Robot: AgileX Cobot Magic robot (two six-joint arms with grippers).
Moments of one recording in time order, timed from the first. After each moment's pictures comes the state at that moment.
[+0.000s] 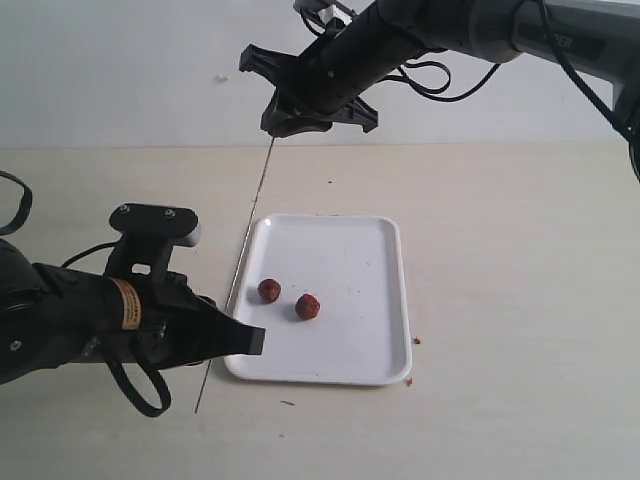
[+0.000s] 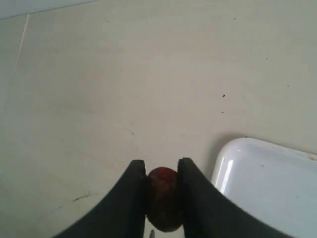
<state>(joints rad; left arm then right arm) -0.68 1.65 -0.66 0.16 -0.01 -0.52 0.29 2.29 -2.06 0.59 0.80 0.06</state>
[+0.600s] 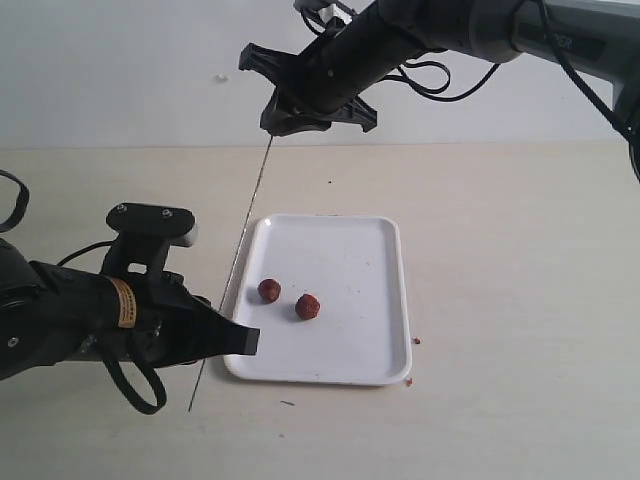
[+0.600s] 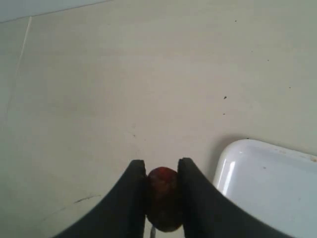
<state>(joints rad) -0.67 1.65 -0.66 0.16 0.00 -0.50 0.29 2.29 -2.06 0.60 0.79 0.06</state>
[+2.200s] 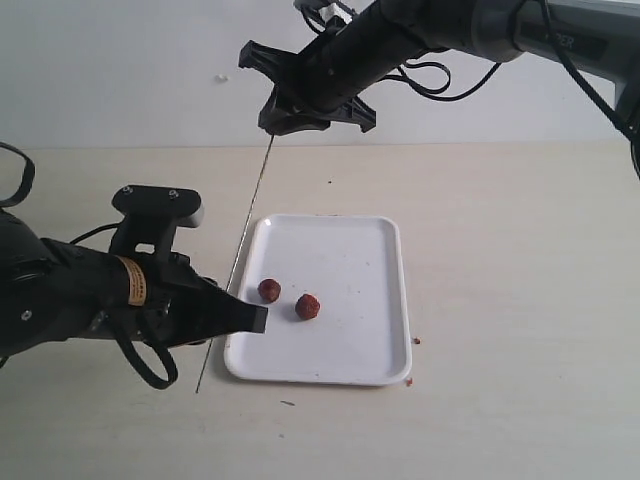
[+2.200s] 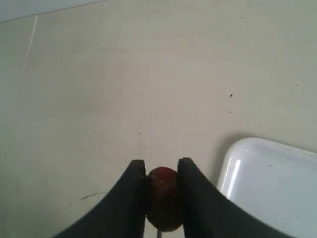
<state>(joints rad) -0.67 1.65 -0.72 0.17 0.05 -0.52 0.28 2.29 -2.06 0.63 0.80 0.04</state>
